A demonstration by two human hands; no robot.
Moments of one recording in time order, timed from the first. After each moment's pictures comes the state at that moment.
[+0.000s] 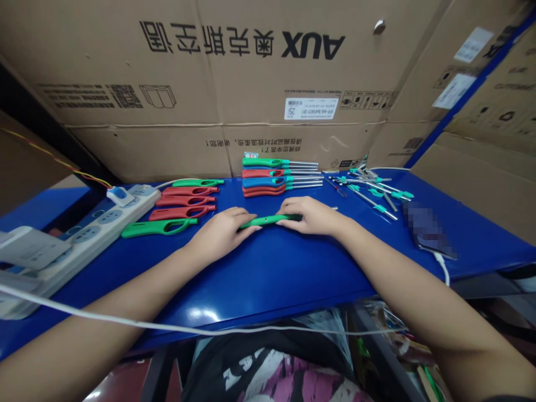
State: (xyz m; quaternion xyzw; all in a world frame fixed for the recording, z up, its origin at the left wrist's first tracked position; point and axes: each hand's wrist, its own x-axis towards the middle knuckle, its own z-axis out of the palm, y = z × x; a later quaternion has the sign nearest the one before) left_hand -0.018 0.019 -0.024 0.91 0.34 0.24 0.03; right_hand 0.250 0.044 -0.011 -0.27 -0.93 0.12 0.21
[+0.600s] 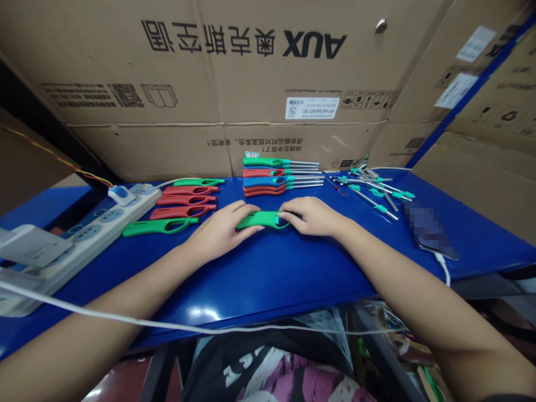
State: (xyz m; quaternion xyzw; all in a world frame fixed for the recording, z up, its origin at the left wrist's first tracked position) left_hand -0.016 0.010 -0.005 0.89 0.37 0.24 0.07; right_hand 0.246 0.037 -0.006 -0.34 -0.92 0.06 0.17
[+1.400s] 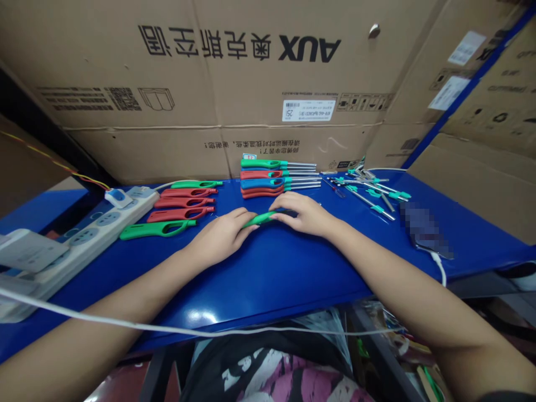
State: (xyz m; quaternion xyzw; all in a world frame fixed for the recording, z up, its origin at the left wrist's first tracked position) left_hand -0.014 0.012 -0.017 0.90 0.38 0.19 0.06; right_hand 0.240 0.045 -0.013 -0.26 -0.92 0.08 0.29
